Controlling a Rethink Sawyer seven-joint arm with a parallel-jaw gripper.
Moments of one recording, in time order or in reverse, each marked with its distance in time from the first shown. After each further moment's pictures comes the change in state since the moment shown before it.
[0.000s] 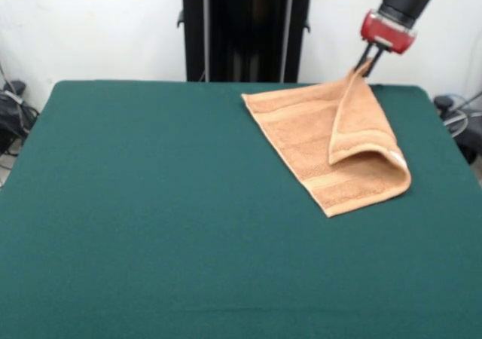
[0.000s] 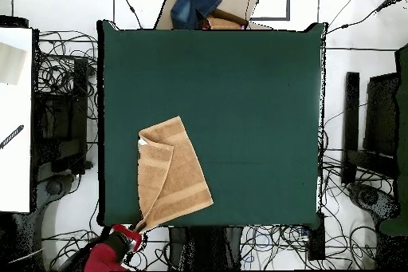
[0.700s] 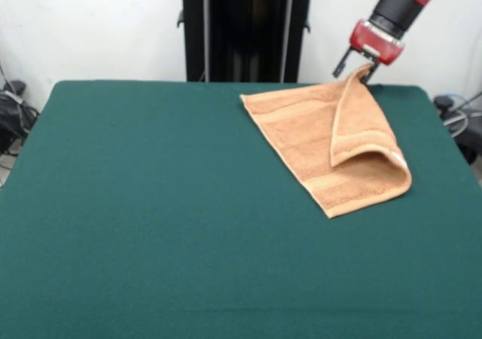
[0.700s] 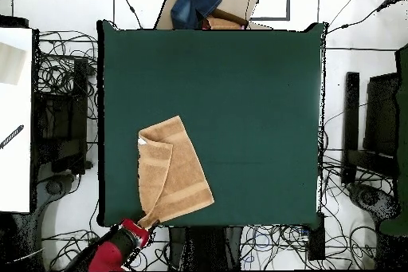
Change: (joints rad) arm 0.106 0.112 -0.028 -0.020 0.195 -0.103 0.000
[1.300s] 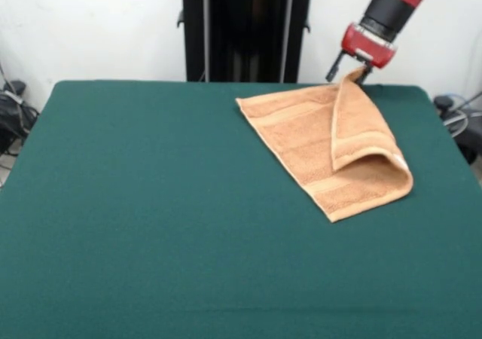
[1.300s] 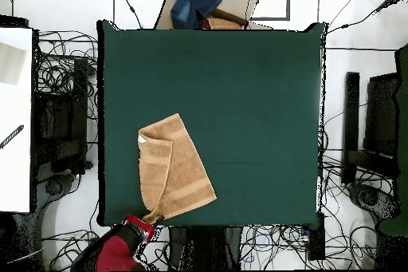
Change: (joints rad) arm -0.154 -0.020 -0.006 -0.005 -0.236 -0.014 0.000
